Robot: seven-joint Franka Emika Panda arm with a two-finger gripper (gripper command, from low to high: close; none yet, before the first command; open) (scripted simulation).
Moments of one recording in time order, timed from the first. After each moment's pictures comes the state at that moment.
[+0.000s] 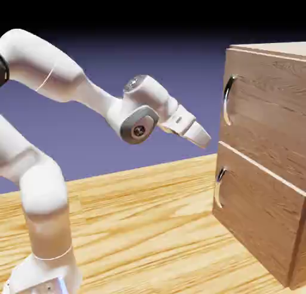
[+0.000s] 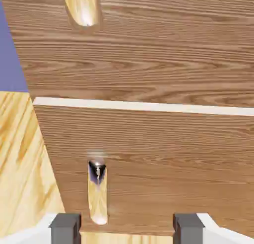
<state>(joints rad) -0.05 -0.61 0.05 -2.80 0.12 3.01 0.68</state>
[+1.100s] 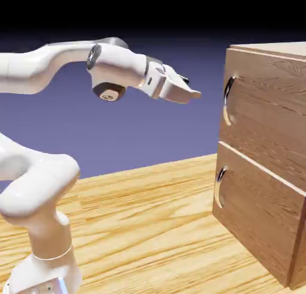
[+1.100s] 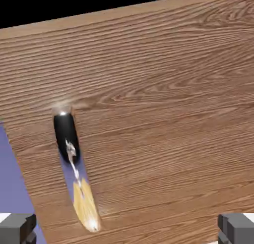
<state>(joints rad) -0.77 -1.14 0.72 -2.63 1.55 2.70 0.00</state>
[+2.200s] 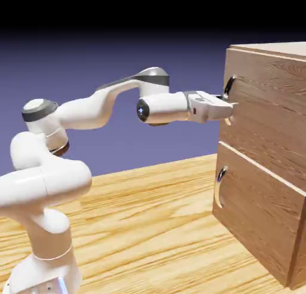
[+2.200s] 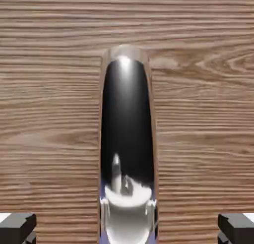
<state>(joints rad) -1.45 -1.51 1.26 -2.36 2.65 2.46 -0.51</state>
